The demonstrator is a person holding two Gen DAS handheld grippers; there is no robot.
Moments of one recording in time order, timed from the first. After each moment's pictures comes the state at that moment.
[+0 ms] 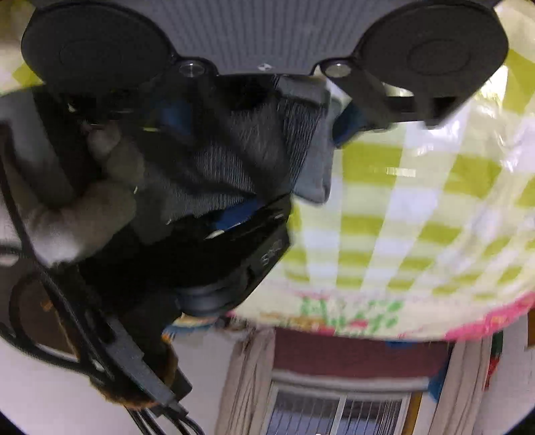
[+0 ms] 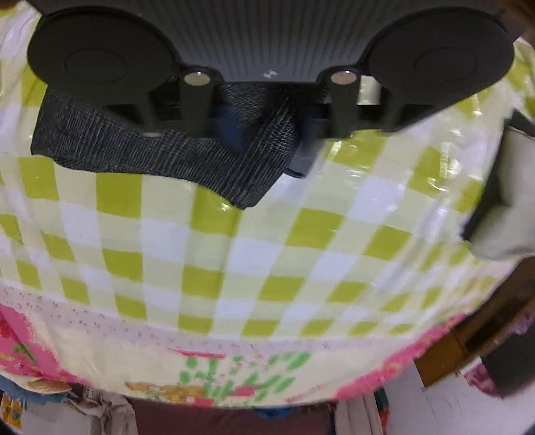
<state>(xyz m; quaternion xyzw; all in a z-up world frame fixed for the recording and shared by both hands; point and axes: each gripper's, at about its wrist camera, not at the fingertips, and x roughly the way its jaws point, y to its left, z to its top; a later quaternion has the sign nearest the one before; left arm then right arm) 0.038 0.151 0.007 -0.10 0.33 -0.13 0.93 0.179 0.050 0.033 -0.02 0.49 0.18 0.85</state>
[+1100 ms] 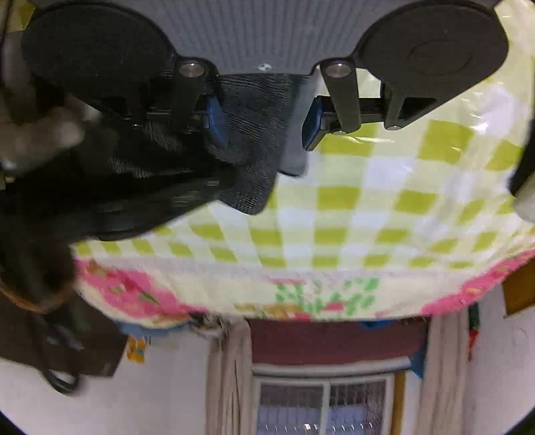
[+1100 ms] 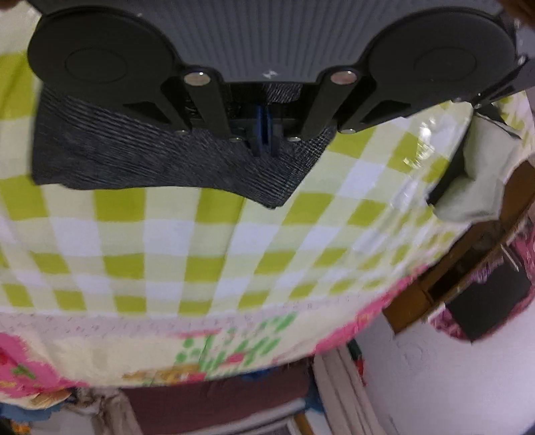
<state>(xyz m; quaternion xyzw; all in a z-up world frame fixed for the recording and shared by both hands) 0.053 0.128 0.024 -0.04 0.32 -0.07 0.95 0.173 -0.008 0.006 0.06 0.41 0.25 0.87</state>
